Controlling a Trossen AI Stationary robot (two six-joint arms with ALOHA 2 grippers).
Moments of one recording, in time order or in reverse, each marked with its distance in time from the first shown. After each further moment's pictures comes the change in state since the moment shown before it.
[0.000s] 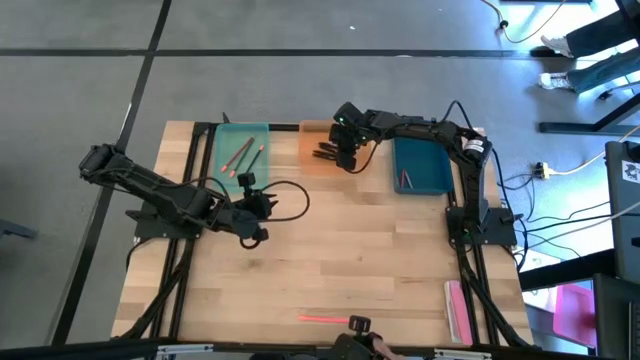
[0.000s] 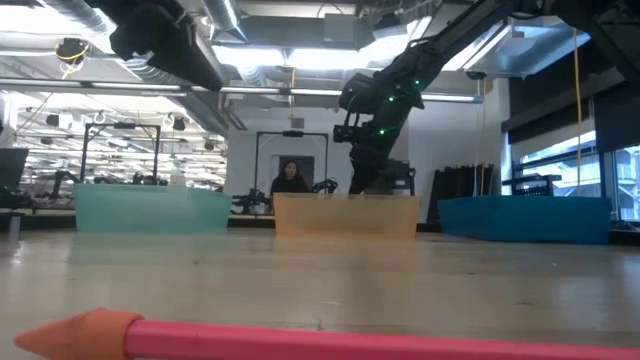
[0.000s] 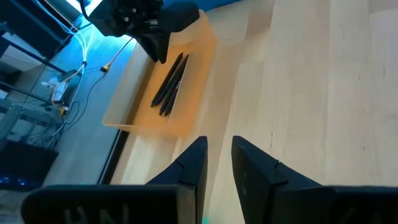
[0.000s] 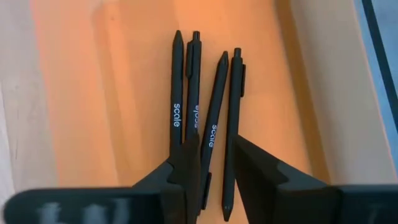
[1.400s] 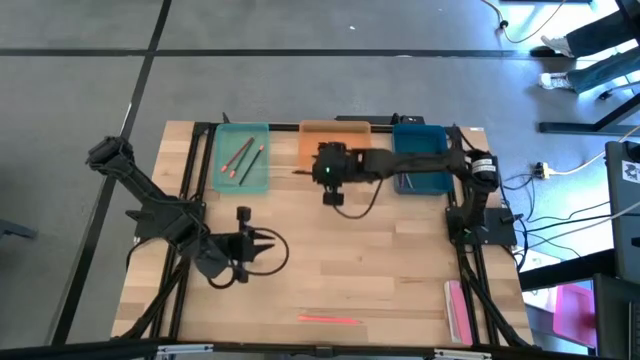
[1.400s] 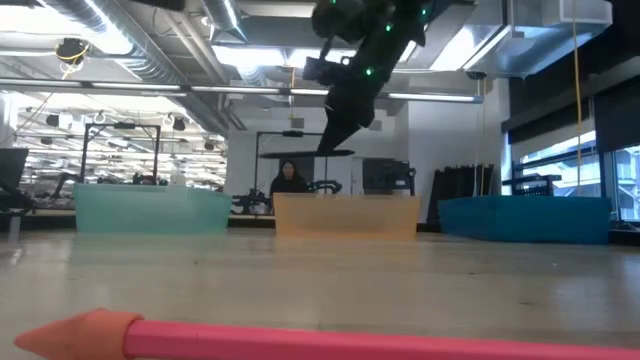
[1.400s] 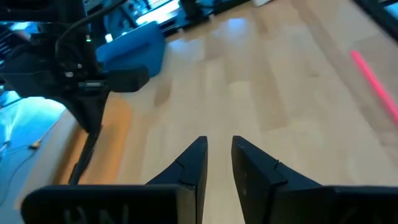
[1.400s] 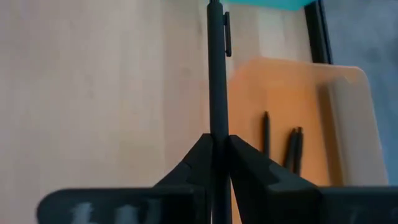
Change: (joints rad) left arm -0.369 0.000 0.000 0.172 0.004 -0.007; right arm 0.417 -0.108 0.009 -0.018 0.298 0.142
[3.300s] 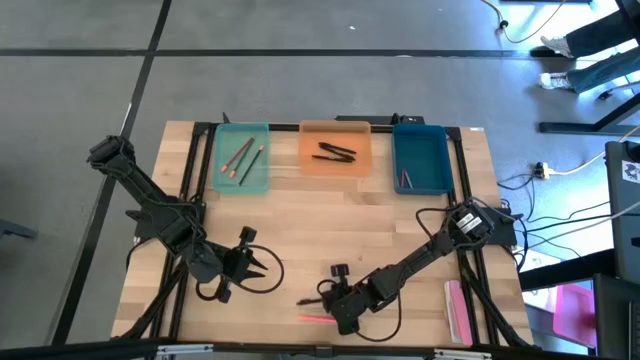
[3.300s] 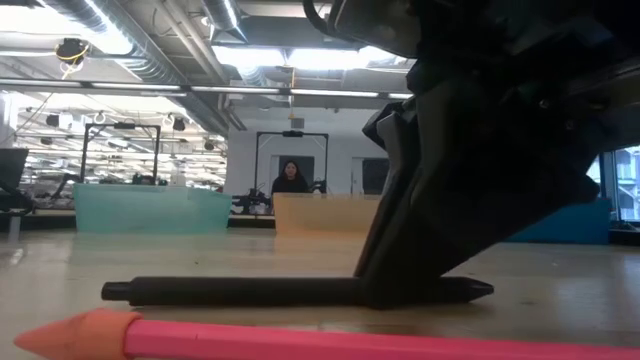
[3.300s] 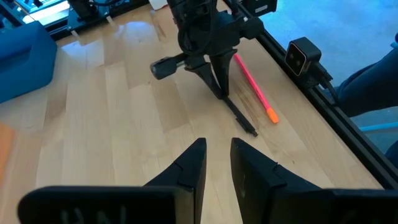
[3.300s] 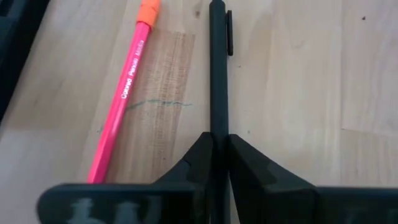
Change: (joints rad) left arm -0.043 0.000 0.000 0.032 0.346 0.000; right arm 0.716 0.264 -0.089 0.272 0.015 0.590
